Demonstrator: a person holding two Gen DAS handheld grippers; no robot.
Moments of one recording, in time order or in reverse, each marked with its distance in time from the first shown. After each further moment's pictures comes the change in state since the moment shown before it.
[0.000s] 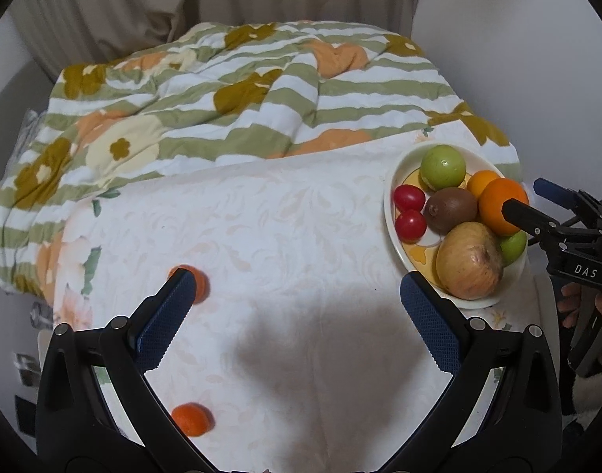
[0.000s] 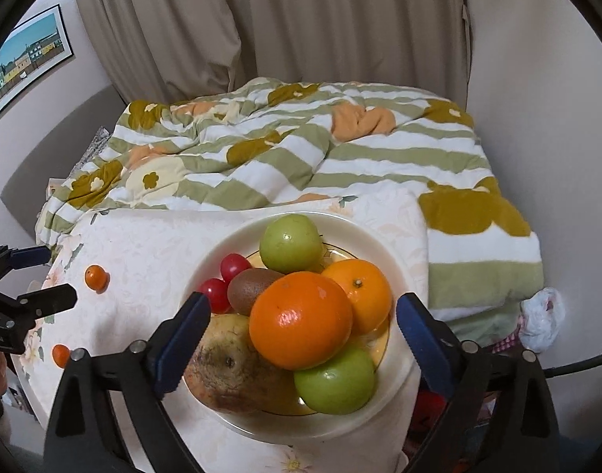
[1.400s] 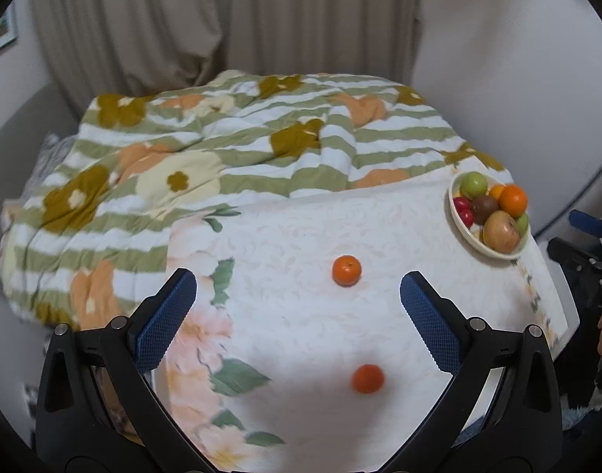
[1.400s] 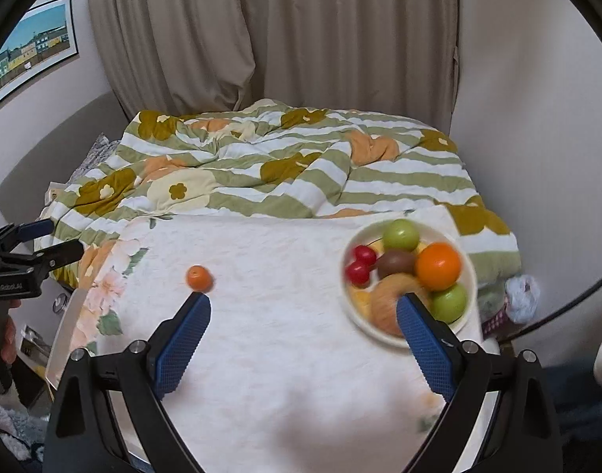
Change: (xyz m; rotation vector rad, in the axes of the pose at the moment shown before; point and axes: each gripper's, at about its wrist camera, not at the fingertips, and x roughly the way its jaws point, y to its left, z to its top) left arm -0.096 0.195 -0.044 0.059 -0.195 -0.068; right arm -0.086 0.199 -0.020 0.021 -0.063 -0.139
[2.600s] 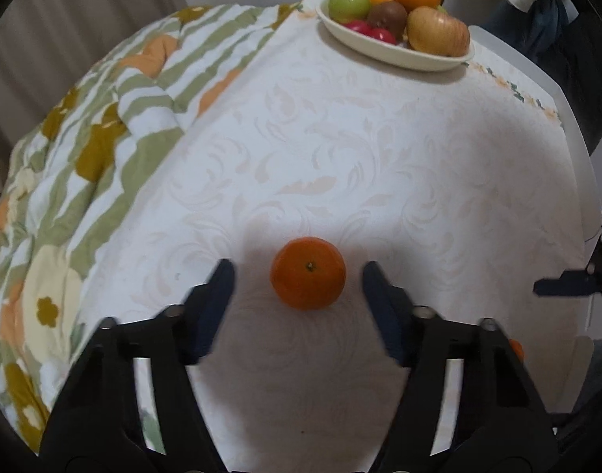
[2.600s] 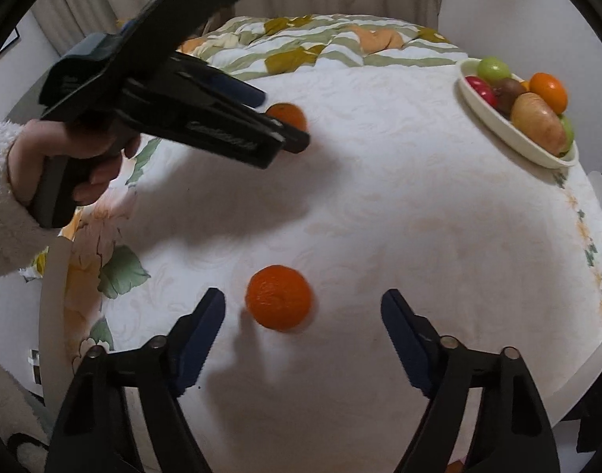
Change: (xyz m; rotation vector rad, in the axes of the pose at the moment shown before) left arm 0.201 -0.053 -0.015 0.758 0.258 -0.444; right arm 0.111 0.155 -0.104 0.189 0.268 -0.078
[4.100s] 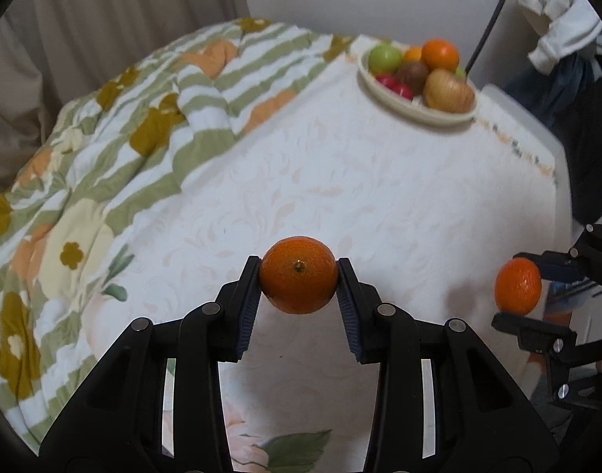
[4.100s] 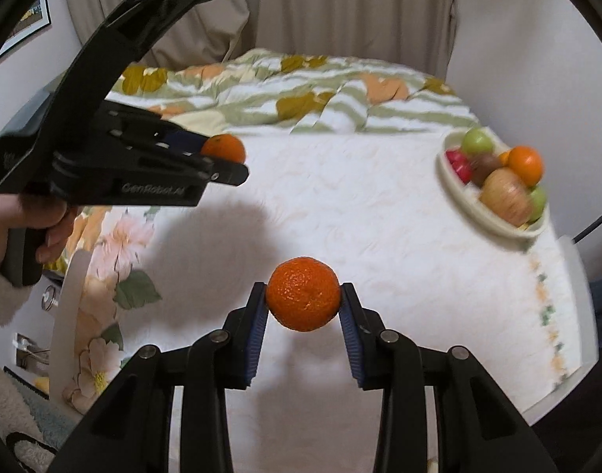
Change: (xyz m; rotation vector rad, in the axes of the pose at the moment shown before) left arm -0.093 -0.010 -0.018 -0.201 -0.097 0.103; right arm -0.063 -0.009 0.024 -0.110 -0.142 -0.035
